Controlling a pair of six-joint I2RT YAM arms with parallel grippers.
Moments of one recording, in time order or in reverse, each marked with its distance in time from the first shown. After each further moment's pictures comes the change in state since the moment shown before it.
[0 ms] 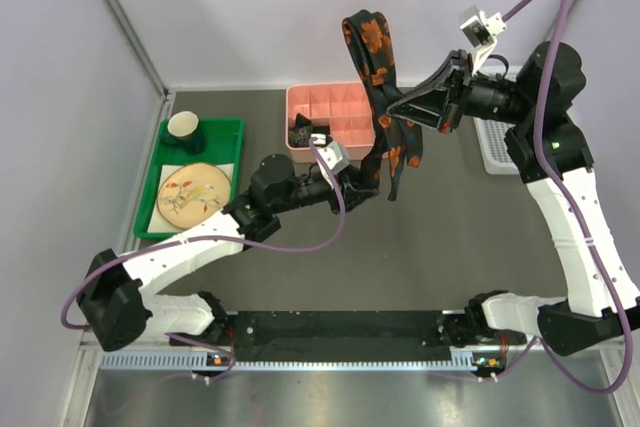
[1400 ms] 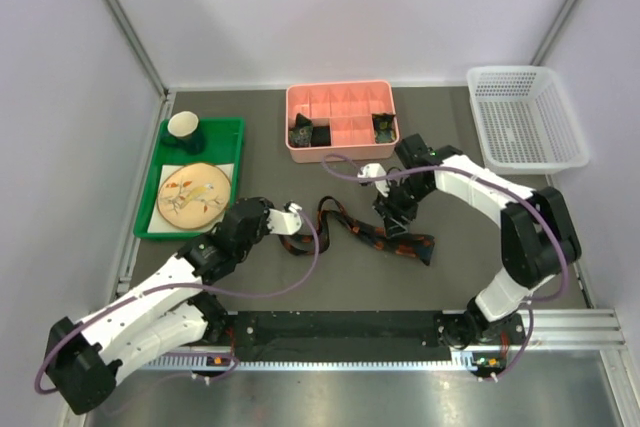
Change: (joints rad) left arm 0.123 -0.404 -0.353 -0.689 -0.909 1.003; right arm 0.156 0.430 -0.503 -0.581 0.472 -1.086
